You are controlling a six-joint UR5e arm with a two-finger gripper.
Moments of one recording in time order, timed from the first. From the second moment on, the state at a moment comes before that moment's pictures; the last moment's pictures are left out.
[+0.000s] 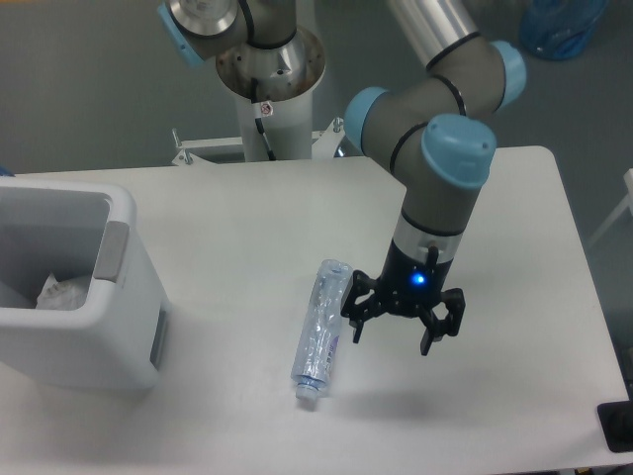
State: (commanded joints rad) arm 2.57 -2.01 -1.55 -0.89 1.22 0.65
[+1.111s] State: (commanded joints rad) arm 2.45 -2.12 -1.45 -1.06 1.40 0.64
